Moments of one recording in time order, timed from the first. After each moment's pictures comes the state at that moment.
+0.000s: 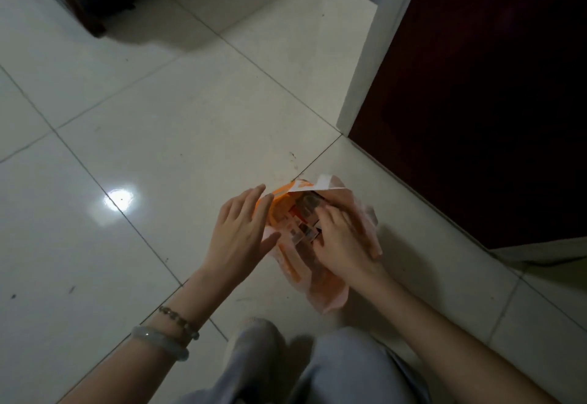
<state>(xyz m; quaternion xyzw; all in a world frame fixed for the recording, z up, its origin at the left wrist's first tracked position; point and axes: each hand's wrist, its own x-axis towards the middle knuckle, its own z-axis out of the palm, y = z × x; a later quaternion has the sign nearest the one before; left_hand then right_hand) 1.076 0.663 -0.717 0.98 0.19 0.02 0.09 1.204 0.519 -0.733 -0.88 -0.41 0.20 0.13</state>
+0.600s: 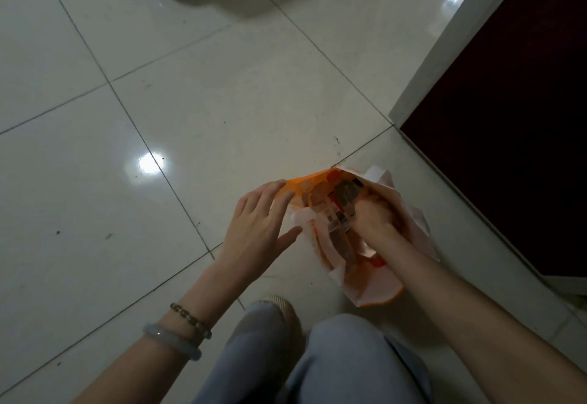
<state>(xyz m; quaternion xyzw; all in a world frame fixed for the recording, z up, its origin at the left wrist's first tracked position) 1.030 0.663 -0.732 0.96 0.26 0.03 0.12 1.241 0.565 -0.834 -0.91 -0.35 0.21 -0.10</state>
